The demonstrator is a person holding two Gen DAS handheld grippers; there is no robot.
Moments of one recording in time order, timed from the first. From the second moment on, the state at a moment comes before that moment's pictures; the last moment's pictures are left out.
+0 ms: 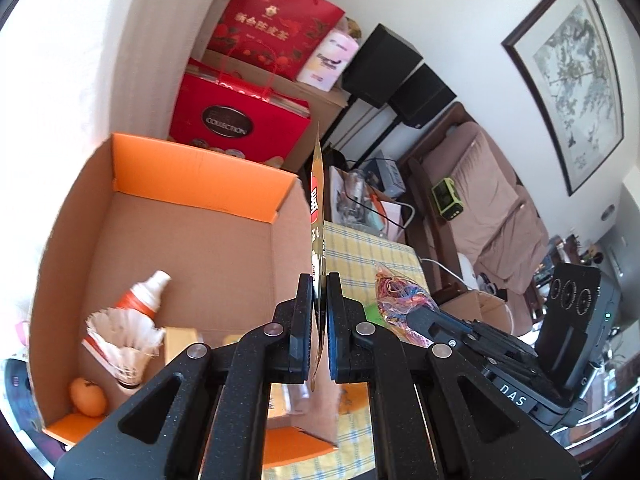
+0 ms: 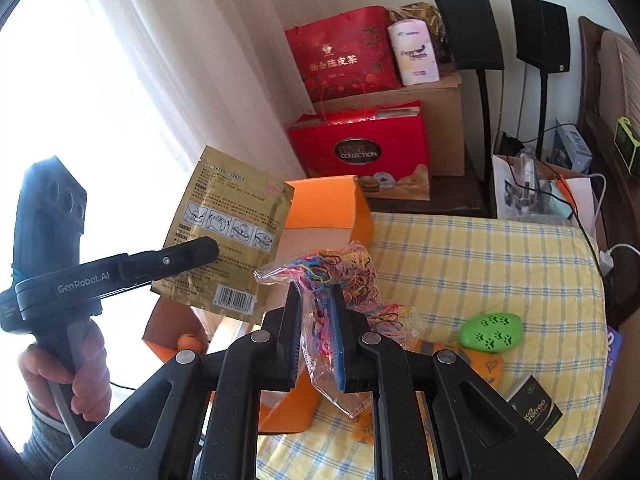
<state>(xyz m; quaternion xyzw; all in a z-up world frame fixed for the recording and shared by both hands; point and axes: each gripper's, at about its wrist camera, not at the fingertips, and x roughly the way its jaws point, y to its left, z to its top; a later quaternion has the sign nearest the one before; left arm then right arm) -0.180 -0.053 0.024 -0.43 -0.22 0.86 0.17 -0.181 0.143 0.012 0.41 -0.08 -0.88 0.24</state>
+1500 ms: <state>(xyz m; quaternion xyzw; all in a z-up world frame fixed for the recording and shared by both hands) -0.264 -0.061 -0.053 -0.51 -0.04 0.86 0.04 -0.241 0.082 -0.026 0.44 -0.03 -0.87 0.23</state>
